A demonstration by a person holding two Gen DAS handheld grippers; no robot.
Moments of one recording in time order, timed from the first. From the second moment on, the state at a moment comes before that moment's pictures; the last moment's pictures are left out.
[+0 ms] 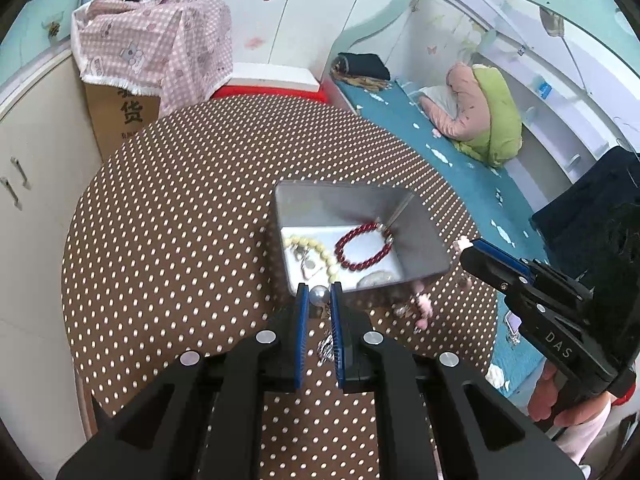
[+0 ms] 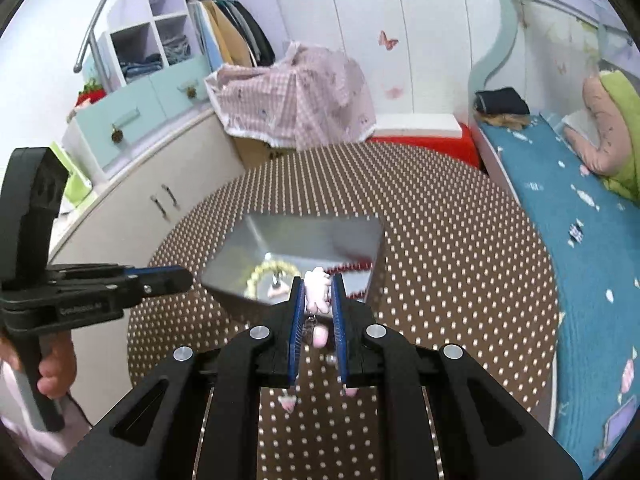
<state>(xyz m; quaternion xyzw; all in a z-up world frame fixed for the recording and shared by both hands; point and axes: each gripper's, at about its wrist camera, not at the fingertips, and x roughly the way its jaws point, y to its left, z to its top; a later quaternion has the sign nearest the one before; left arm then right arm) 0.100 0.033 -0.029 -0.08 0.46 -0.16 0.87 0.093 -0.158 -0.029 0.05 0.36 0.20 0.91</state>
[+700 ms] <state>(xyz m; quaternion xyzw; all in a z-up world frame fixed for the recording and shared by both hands) 0.151 0.017 -0.031 -0.06 0.47 -0.15 0.87 0.135 -0.152 -0.026 0.05 0.36 0.18 0.91</state>
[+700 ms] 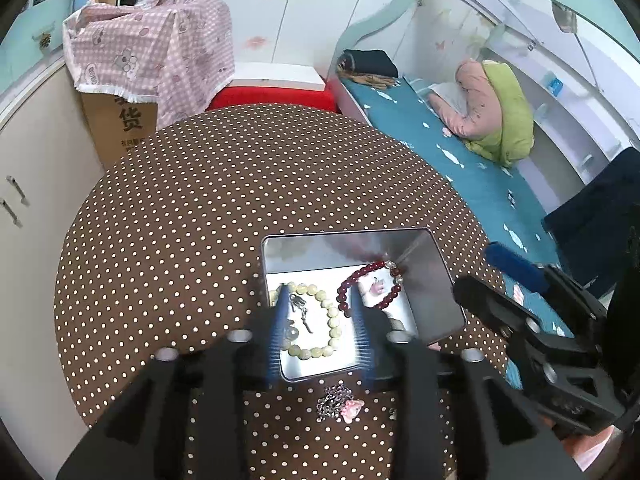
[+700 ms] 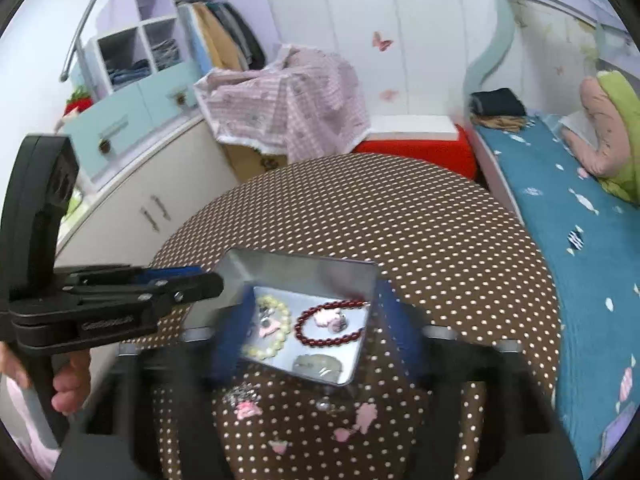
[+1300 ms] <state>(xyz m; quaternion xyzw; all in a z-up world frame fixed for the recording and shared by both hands) 0.114 0.025 -0.033 -0.06 0.47 -0.14 0.87 0.100 -0.166 -0.033 0.05 0.37 0.17 0.91</state>
